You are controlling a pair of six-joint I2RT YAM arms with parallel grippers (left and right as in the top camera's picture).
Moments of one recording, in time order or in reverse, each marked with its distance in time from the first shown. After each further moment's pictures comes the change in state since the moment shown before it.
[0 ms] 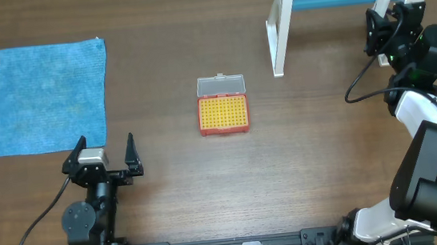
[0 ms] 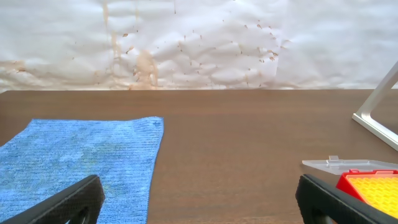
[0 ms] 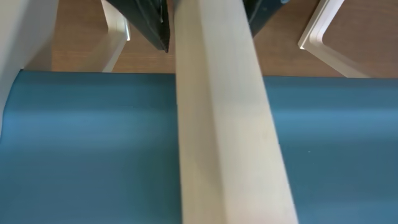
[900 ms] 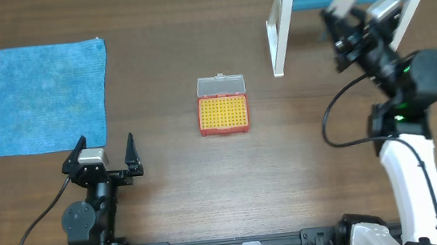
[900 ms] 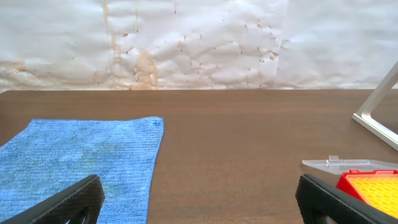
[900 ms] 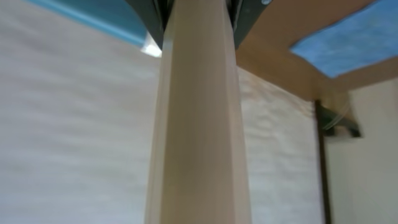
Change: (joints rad) left arm 0.000 0.000 0.000 0.000 0.000 0.000; right arm 0.248 -0.497 -0.150 0.095 -0.272 0.139
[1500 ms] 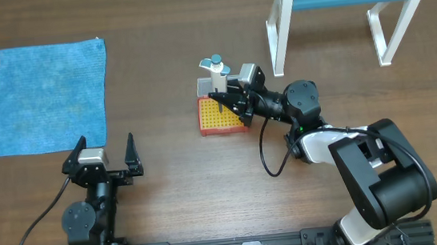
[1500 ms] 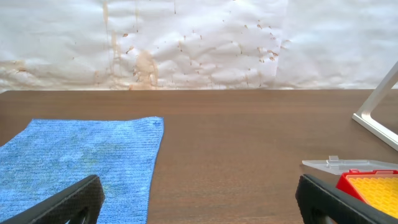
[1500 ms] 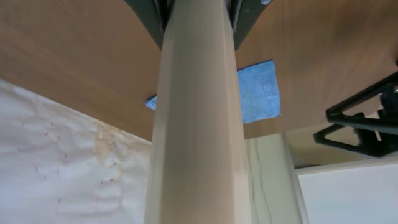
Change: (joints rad) left arm 0.000 0.000 0.000 0.000 0.000 0.000; right arm 0.521 0.555 -0.173 0.557 0.004 -0.016
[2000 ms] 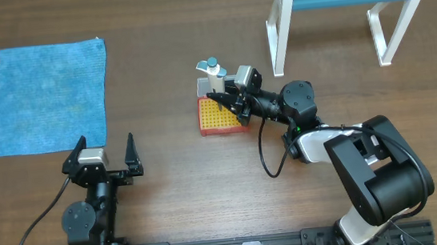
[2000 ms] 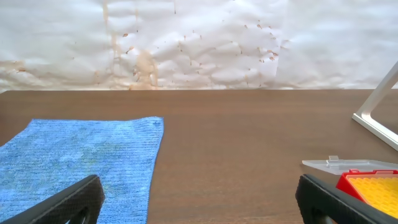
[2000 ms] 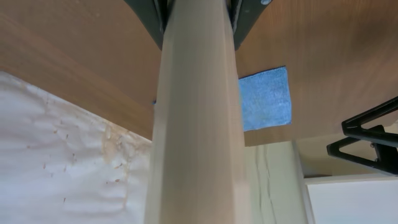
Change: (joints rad) left arm 0.000 0.000 0.000 0.000 0.000 0.000; right arm 0.017 0.020 0.006 -0.001 0.033 -0.068
